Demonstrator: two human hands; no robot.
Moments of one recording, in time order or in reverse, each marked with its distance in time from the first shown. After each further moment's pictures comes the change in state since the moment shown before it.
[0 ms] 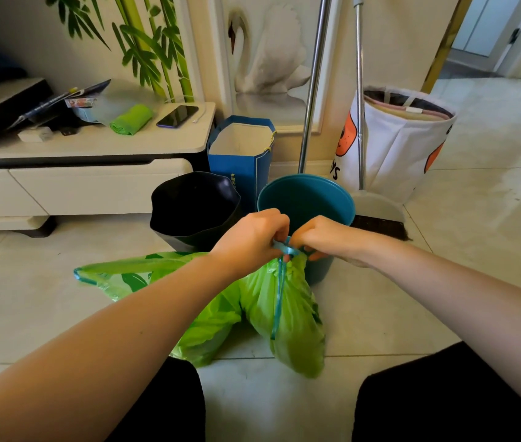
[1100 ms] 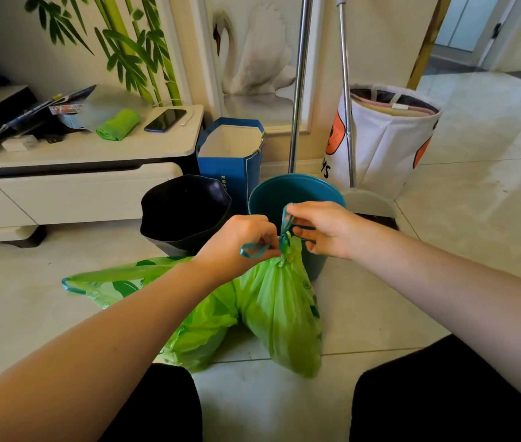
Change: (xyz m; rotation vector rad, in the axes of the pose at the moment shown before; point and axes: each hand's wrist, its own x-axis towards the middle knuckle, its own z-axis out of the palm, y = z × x) left_hand -0.004 -0.006 -0.003 -0.046 -0.015 0.098; right_hand 0.005 0.001 -0.010 0.747 0.191 0.208
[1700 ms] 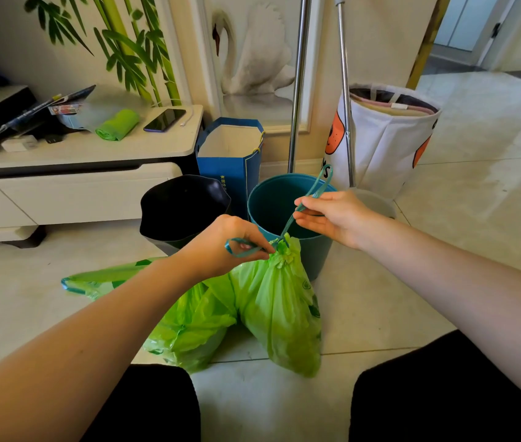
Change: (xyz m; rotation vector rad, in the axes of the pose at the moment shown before) left_hand -0.009 -0.008 -0.017 -0.151 -0.113 -0.061; right_hand 0.016 -0.004 -0.025 0.179 0.005 -0.179
